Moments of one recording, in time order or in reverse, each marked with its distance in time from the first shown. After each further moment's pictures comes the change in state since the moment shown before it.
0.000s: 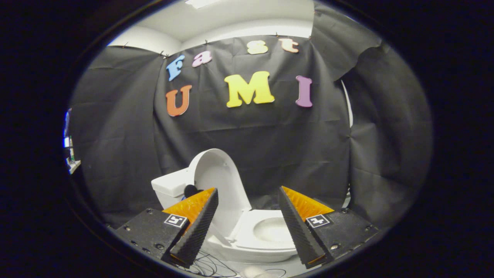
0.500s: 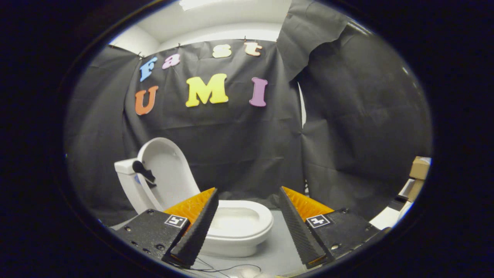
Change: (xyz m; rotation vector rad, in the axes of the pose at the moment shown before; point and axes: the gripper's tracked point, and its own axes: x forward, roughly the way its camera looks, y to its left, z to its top) arm -0.069 -0.154 -0.069 -0.029 0.018 -0.235
